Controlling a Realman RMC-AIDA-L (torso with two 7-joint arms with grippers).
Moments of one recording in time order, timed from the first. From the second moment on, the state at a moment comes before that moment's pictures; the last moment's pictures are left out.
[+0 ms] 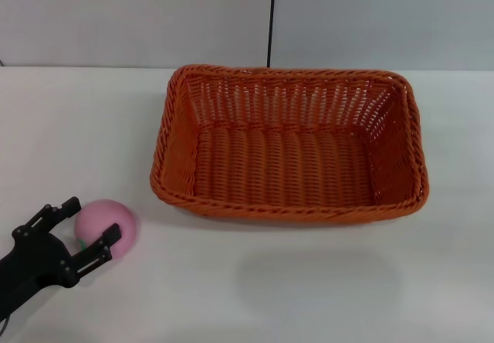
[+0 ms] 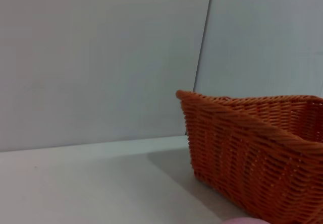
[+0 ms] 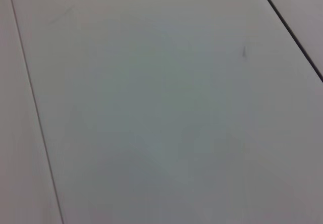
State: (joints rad) left arm -0.22 -2.06 -0.32 0.22 -0.63 -1.53 2.52; right arm 0.28 2.06 -0.46 -0.47 -1.16 -1.65 1.16
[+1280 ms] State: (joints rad) left arm -0.39 -2.06 -0.62 -0.01 -0.63 -1.70 2.49; right arm 0.26 2.06 -0.44 -0.42 -1.16 -1.66 1.16
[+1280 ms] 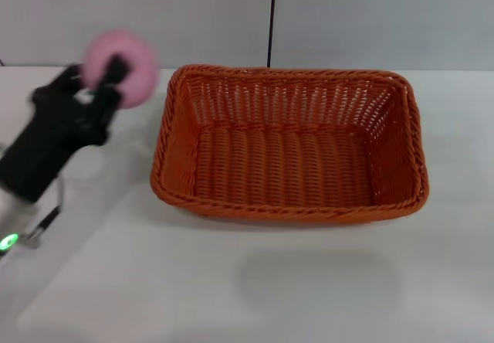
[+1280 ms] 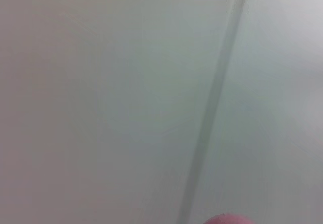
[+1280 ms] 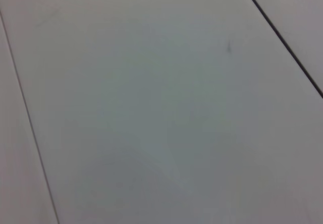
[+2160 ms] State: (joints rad) left arm -0.47 -2.06 -0.51 -0.07 -0.64 -1.65 2.51; right arm 0.25 2.06 -0.44 -0.40 -1.16 -1.66 1.16
